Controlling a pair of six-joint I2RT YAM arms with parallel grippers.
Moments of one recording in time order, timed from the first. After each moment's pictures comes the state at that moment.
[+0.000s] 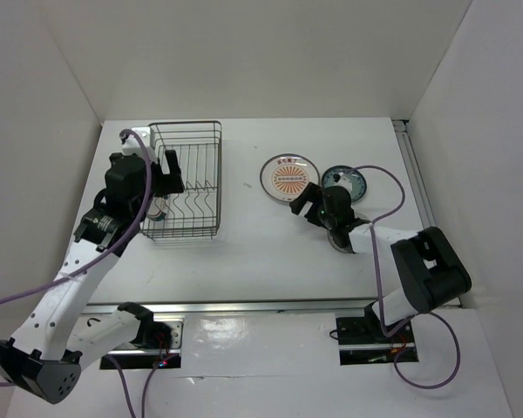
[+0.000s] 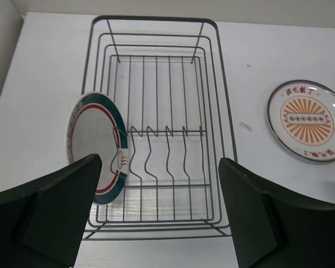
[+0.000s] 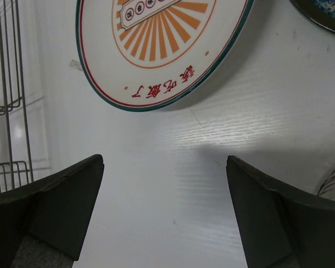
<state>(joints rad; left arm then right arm) -0.34 0.96 1.09 -0.45 -0.37 -0.20 0.40 1.45 0.56 0.36 0.07 0.76</state>
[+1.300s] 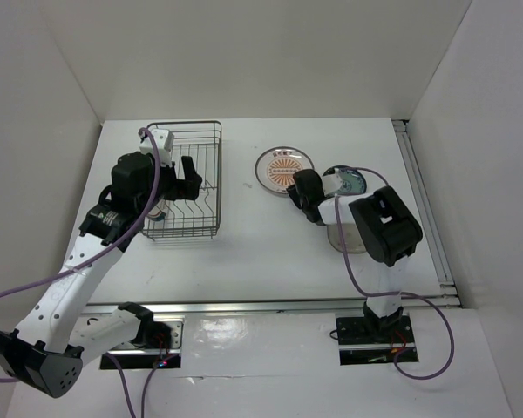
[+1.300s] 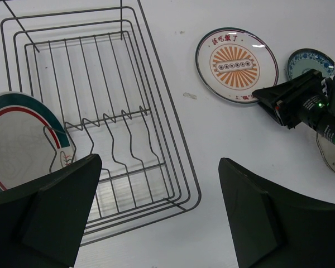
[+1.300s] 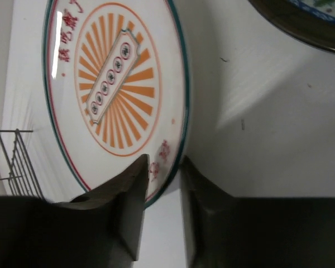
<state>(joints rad) -0.34 1.00 1.09 -0.45 -0.06 -0.20 0.46 1.92 0.94 0.32 0.39 1.28</state>
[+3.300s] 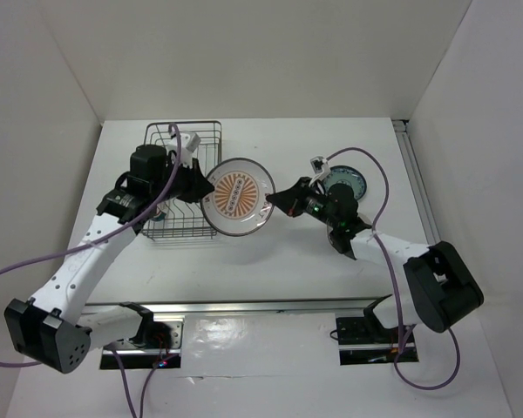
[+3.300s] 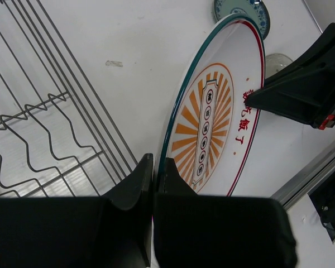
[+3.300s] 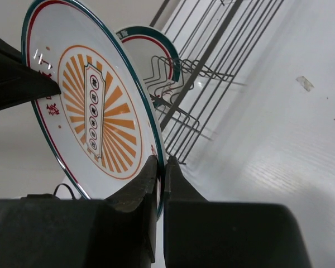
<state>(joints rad) -0.34 1.16 1.12 -0.45 0.29 -0.20 0.49 1.36 0.56 0.75 -0.40 0.73</state>
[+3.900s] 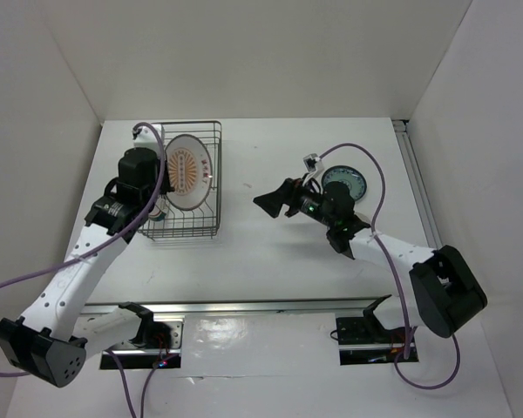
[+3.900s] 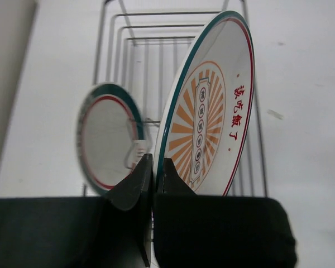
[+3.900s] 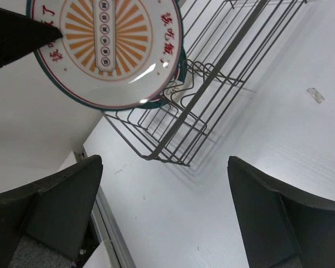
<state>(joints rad) -0.34 1.07 1.12 -0.48 -0.33 -0.17 0.54 1.33 0.62 0.69 -0.38 0.66</state>
